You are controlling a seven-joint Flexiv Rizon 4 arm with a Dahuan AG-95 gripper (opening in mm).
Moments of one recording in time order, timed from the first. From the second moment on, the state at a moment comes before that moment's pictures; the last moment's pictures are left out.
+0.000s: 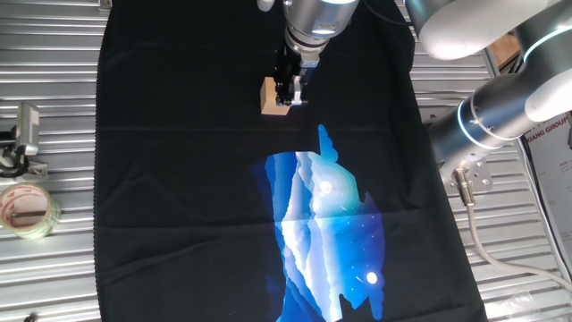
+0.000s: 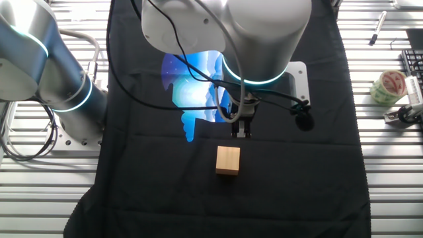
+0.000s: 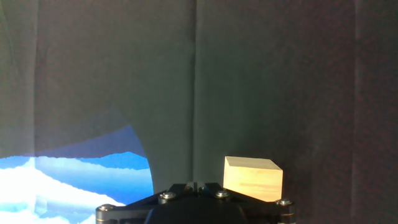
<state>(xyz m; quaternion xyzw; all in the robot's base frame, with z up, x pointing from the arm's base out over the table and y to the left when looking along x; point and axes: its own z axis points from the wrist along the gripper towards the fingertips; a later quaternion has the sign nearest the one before) 0.420 -0.081 0.122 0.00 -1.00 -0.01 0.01</state>
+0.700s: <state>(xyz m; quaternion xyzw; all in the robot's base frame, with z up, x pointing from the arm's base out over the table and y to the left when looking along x) 0.420 -0.081 0.121 -0.01 -1.00 -0.01 -0.01</state>
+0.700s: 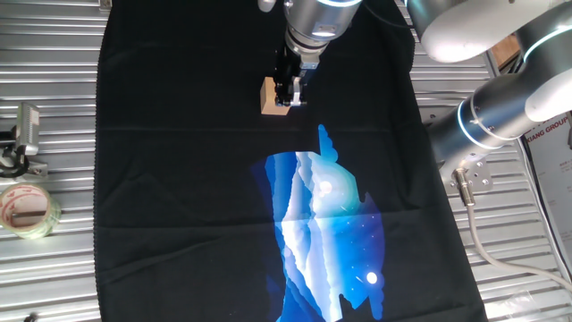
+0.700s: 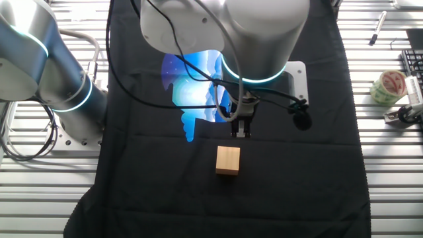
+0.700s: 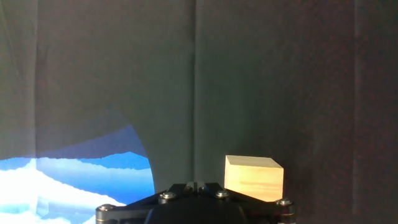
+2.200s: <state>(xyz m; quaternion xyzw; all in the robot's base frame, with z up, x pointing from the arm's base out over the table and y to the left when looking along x) 0.419 -0.080 0.123 -0.09 -1.00 -0.01 0.05</state>
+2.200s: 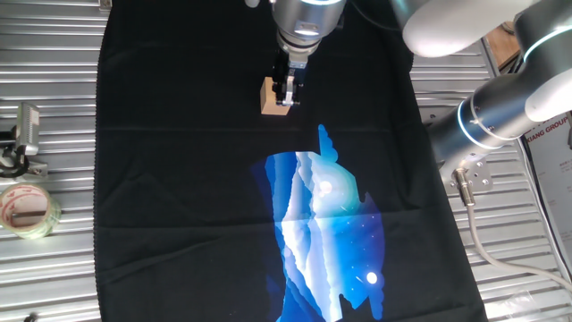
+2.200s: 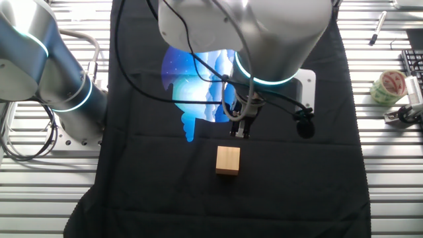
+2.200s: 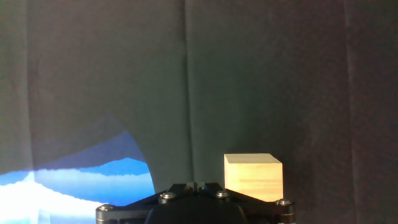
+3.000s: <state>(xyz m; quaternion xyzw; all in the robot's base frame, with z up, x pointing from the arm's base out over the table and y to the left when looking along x) 0.420 -0.080 0.122 -0.09 -0.99 -0.01 0.05</state>
